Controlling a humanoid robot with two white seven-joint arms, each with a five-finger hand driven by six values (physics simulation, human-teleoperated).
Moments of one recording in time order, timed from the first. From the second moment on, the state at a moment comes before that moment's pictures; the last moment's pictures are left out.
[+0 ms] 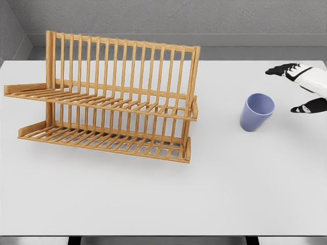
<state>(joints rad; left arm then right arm) 0.05 0.00 -0.25 -0.19 0.21 0.09 0.05 -0.37 -0.98 0.32 -1.42 0.15 -0.61 0.34</state>
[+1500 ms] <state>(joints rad) 0.05 0.00 -0.25 -0.19 0.21 0.09 0.05 -0.75 -0.90 0.72 -1.28 0.24 -0.61 0.61</state>
